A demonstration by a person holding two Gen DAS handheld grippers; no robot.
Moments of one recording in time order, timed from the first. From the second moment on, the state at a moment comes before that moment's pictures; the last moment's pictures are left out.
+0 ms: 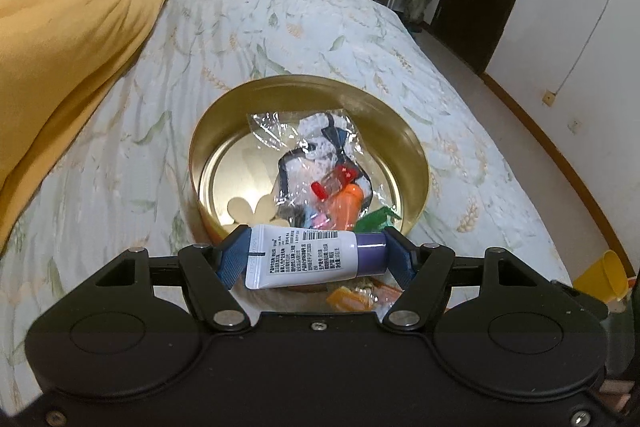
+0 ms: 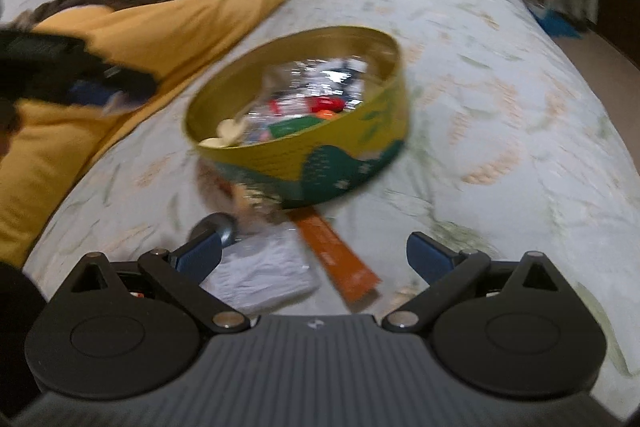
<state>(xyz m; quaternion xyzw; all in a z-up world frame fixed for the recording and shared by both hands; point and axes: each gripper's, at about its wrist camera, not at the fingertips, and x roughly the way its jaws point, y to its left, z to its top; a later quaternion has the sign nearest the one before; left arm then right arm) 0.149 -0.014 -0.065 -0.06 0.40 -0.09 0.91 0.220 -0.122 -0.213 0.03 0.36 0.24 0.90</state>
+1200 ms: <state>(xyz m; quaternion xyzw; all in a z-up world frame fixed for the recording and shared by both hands) 0.232 -0.039 -0.101 -0.10 0.40 -0.02 0.91 0.217 -0.071 -0.238 -0.06 0.37 0.32 0.87</state>
